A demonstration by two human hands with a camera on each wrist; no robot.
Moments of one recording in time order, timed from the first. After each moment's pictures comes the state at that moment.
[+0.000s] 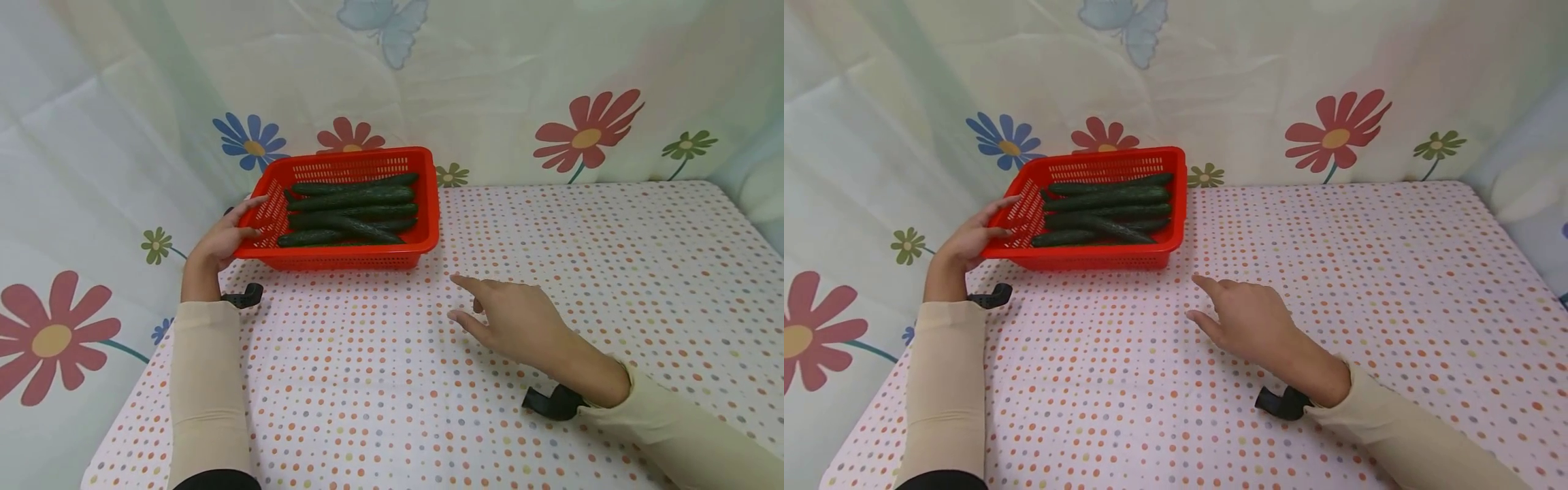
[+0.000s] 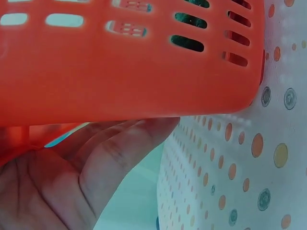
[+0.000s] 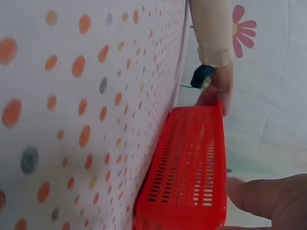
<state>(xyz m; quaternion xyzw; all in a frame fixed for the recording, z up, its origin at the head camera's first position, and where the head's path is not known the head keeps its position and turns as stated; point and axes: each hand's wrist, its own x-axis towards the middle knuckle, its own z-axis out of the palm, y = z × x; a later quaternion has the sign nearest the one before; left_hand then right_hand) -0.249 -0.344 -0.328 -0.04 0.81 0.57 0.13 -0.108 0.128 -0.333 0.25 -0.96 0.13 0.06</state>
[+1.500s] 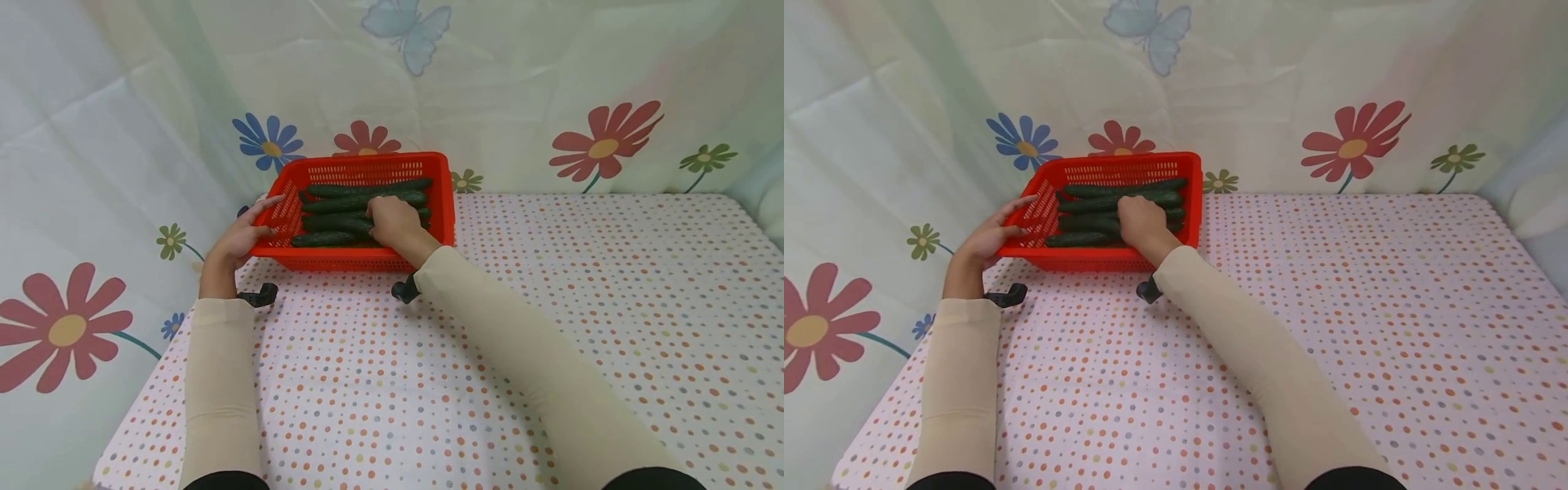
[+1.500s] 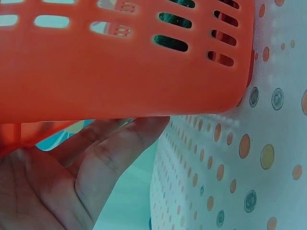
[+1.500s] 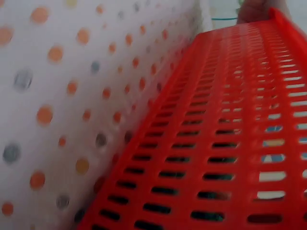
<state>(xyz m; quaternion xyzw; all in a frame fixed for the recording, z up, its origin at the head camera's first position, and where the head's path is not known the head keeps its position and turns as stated) -0.247 -0.345 -0.330 -0.03 0.81 0.57 0.11 -0.270 -0.042 -0.318 0.18 -0.96 0.19 -0.04</state>
